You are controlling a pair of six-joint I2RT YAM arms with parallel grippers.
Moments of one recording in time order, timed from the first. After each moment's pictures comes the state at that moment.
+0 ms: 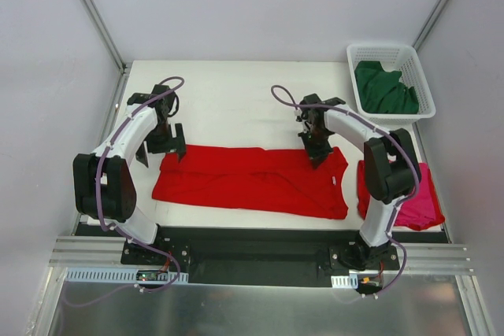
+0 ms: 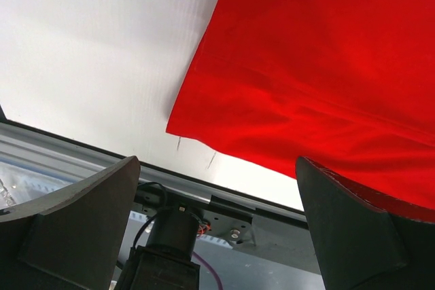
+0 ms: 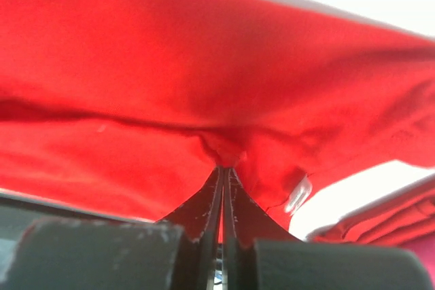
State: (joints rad) left arm -0.11 1.58 1.27 -1.21 -0.19 -0.36; right arm 0.43 1.88 1.36 -1.03 -0.02 0.13
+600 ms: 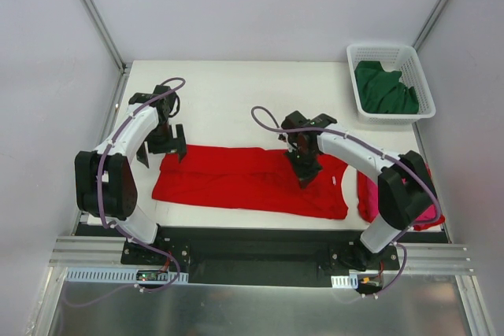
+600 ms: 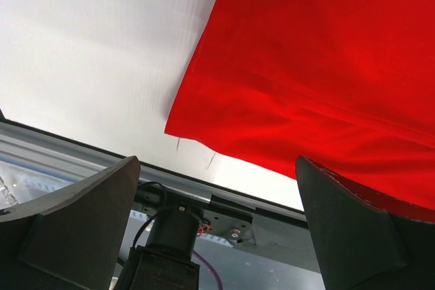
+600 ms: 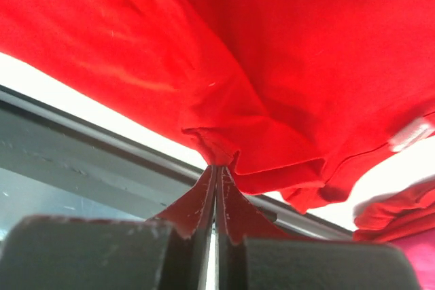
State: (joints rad) left arm -0.12 1.60 1.27 -1.20 -0.19 -0.36; right arm 0.66 1.64 1.24 -1.10 -0.09 0.21
